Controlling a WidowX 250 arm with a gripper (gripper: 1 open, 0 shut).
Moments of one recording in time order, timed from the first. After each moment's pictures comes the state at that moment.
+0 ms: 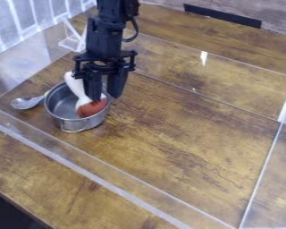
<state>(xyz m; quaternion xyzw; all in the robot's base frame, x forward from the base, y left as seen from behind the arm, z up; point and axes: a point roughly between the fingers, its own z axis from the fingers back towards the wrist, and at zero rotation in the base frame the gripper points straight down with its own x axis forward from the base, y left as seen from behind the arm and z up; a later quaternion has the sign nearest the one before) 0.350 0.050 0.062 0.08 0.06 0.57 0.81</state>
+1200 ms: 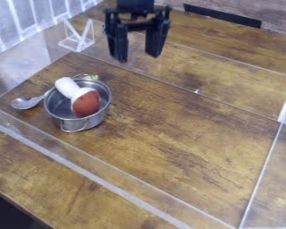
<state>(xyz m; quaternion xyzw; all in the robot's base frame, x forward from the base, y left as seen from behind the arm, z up) 0.382 0.011 0.130 0.04 0.05 0.54 0.84</state>
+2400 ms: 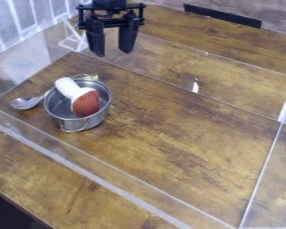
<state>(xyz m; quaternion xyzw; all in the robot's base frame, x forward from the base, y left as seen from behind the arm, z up) 0.382 0.057 0.119 0.05 0.06 0.53 0.84</state>
